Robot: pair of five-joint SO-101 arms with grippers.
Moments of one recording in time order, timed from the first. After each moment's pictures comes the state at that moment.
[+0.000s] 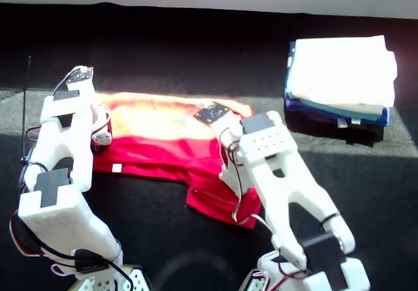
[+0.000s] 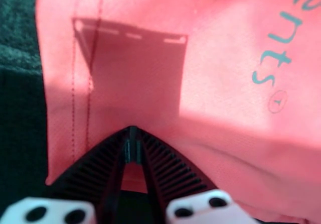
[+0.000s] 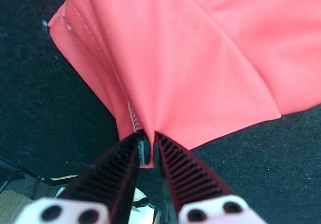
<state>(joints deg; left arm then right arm) -19.4 18.6 15.3 59.4 0.7 -25.8 -13.3 30.4 83.7 22.8</state>
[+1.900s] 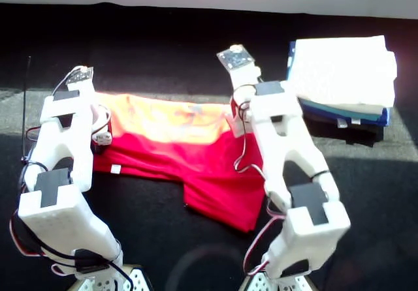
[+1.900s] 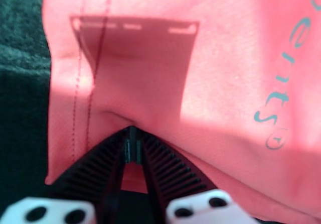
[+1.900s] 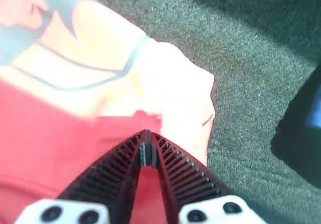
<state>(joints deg) -19.4 18.6 15.3 59.4 0.7 -16.7 14.1 4.4 62.4 16.7</state>
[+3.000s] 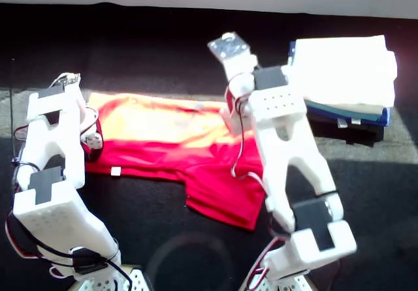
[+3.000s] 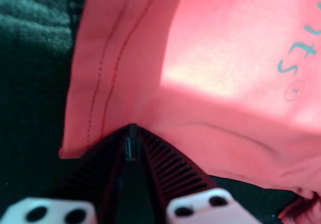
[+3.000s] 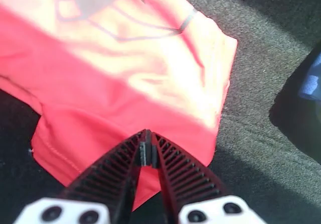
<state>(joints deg) -23.7 18.9 10.2 72.3 0.7 -21.3 -0.4 2.0 80.4 16.7</state>
